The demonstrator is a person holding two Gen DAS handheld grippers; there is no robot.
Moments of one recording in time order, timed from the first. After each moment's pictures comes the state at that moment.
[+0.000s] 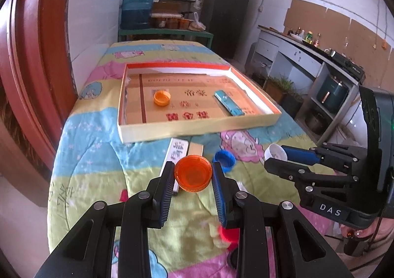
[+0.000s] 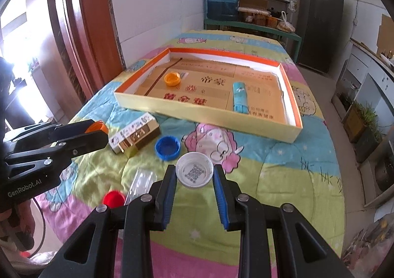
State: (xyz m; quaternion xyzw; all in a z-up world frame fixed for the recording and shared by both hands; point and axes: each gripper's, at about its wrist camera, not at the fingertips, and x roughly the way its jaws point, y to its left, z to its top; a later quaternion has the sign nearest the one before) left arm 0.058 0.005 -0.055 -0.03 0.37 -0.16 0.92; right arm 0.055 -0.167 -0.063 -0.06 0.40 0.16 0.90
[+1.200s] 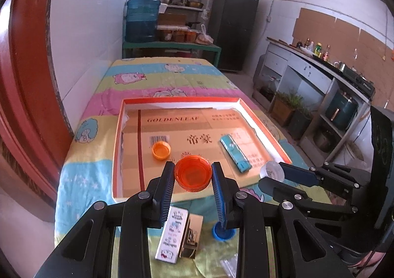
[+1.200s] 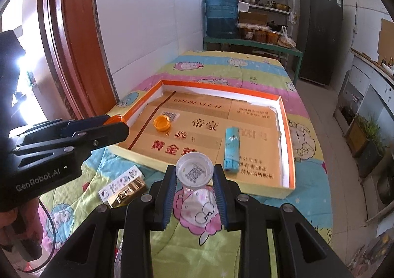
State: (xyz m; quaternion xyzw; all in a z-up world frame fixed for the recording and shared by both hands) left arm 0.132 -0.015 -0.015 -0.04 0.34 -0.14 0.93; right arm 0.110 -0.173 -0.030 -0.05 0.36 0.17 0.92
